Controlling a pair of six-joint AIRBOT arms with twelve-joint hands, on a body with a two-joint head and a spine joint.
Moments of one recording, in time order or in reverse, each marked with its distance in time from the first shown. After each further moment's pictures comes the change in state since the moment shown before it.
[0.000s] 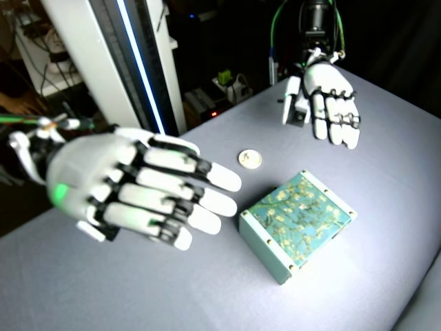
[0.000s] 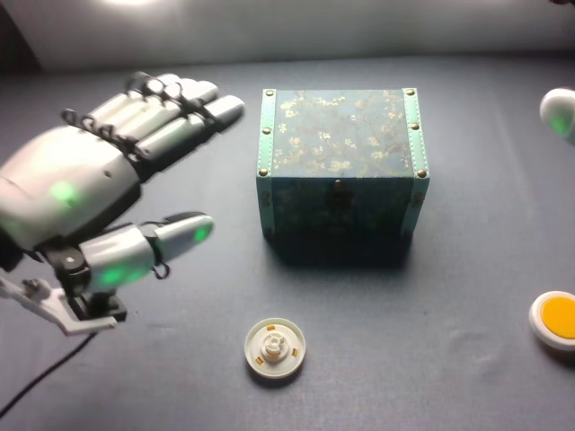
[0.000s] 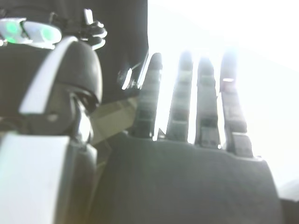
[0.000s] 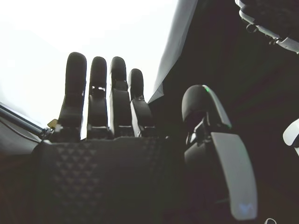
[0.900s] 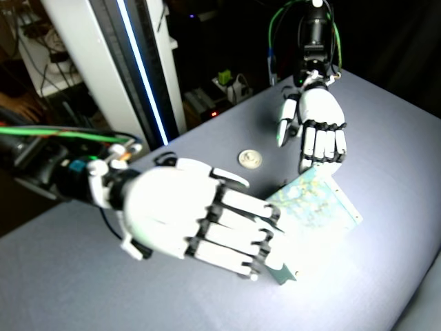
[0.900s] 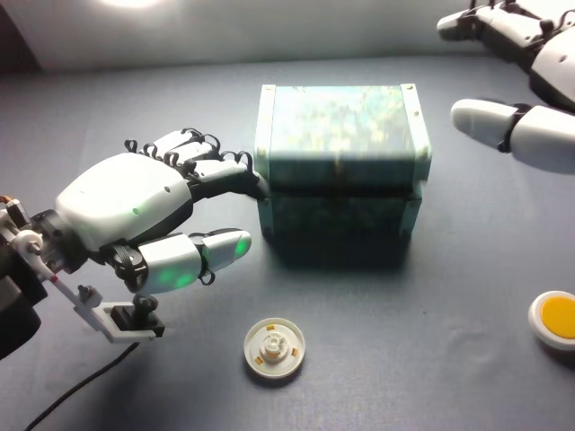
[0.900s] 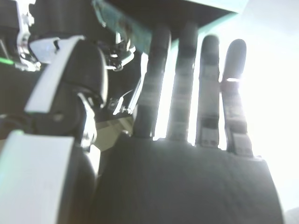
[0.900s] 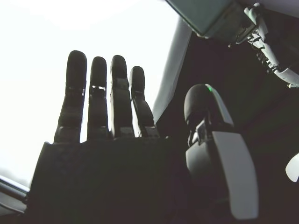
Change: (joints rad) left arm -0.072 -0.142 0.127 0.045 0.219 -0.099; right arm 0.242 -0.160 0.182 0.006 -0.433 -0.064
